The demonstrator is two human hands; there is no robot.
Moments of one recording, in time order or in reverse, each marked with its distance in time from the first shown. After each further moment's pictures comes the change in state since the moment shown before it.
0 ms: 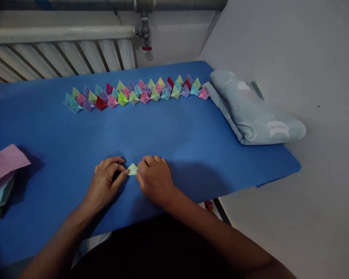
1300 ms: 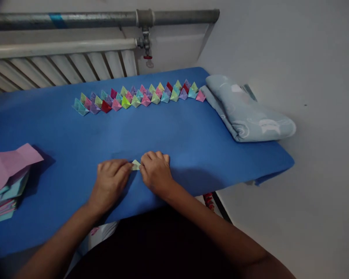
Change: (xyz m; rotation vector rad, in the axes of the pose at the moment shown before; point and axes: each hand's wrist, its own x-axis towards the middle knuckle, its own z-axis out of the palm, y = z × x) left_hand -0.015 0.010 -0.003 0.367 0.128 0.336; right_hand -0.003 -0.001 0.002 0.128 0.065 0.079
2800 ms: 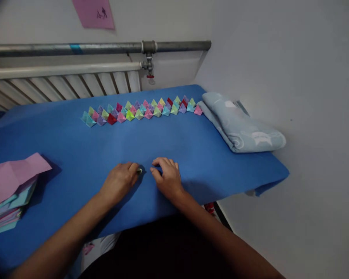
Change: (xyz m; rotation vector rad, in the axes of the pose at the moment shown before) left_hand 0.039 -0.008 0.004 -0.010 -0.300 -0.026; right_hand -0.002 0.023 -0.003 0.312 0.237 0.153
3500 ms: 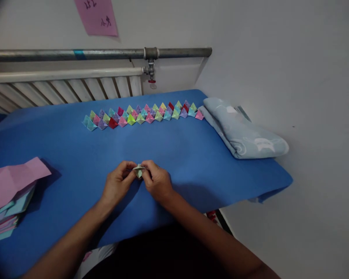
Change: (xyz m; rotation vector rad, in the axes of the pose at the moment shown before) left_hand 0.005 0.006 0.002 -1.106 0.242 -0.465; right_hand 0.014 -0.017 0.027 0.298 -0.075 0.031
